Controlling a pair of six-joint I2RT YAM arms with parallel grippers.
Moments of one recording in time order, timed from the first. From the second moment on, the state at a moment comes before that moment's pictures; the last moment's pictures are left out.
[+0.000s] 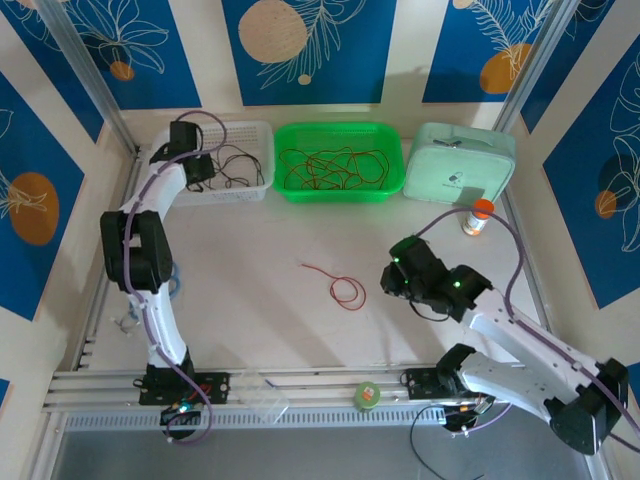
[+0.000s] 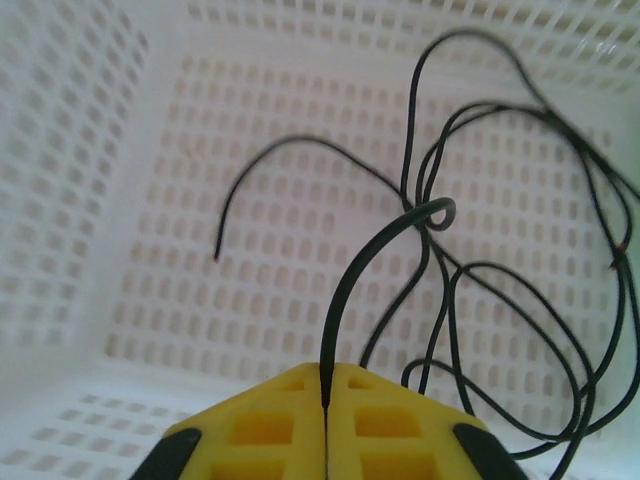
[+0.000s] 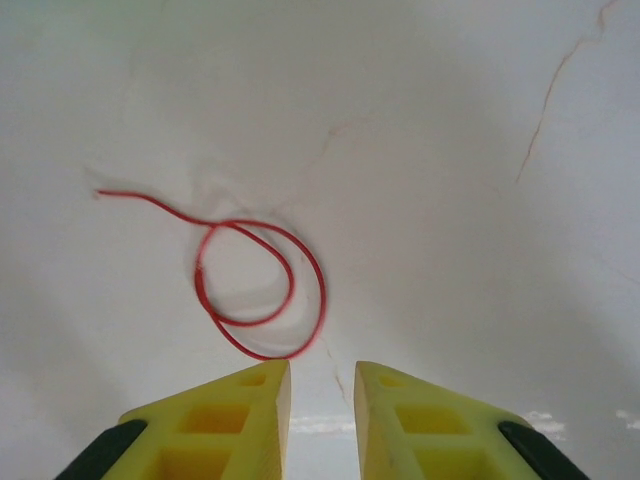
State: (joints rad) left arm -0.01 2.04 1.69 -0.54 -0.10 -0.26; right arm 0.72 0.94 0.77 -0.86 0.17 0.91
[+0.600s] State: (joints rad) left arm -0.05 1.89 1.57 -0.48 -0.03 -0.32; right arm 0.72 1.48 0.96 -0.86 0.12 0.92
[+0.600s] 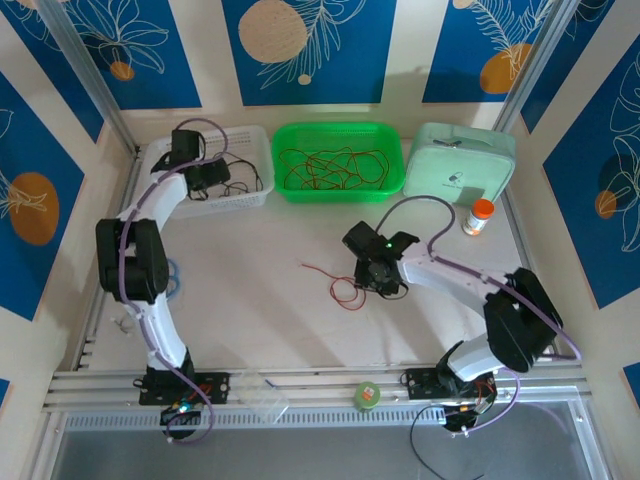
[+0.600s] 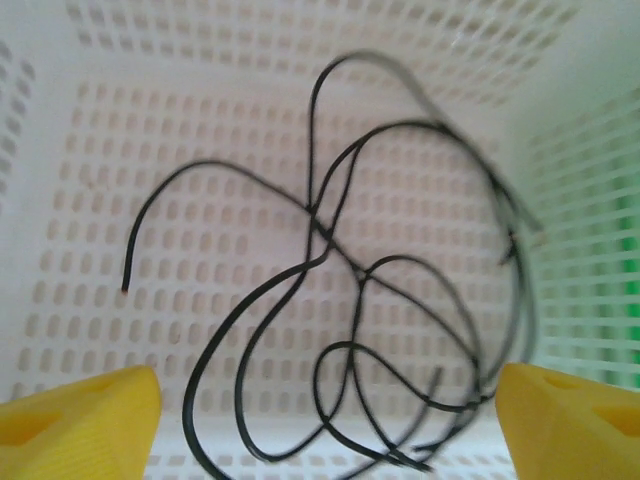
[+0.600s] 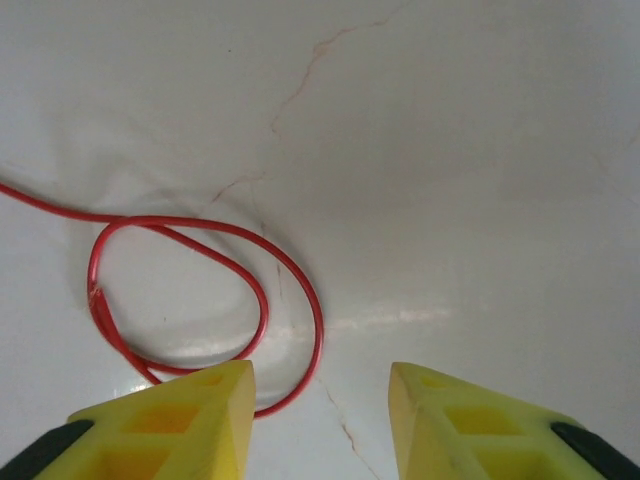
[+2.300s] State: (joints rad) left arm -0.13 0.91 1.14 -0.95 0.11 -0.33; right arm 0.65 1.40 1.04 -0.86 0.01 0.81
